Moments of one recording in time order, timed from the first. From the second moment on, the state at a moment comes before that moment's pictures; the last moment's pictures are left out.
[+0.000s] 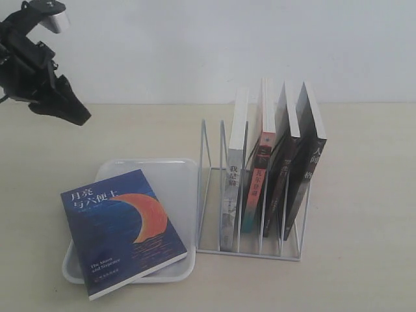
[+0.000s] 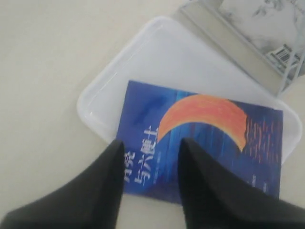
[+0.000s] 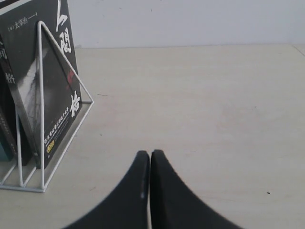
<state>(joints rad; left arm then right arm) -0.11 1.68 -1.39 -0.44 1.02 0.91 0.07 0.00 0.00 0.05 0.35 0.00</state>
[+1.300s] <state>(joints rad) 0.01 0.91 -0.72 -1.28 0.34 0.53 0.07 0.00 0.00 0.04 0.35 0.00</state>
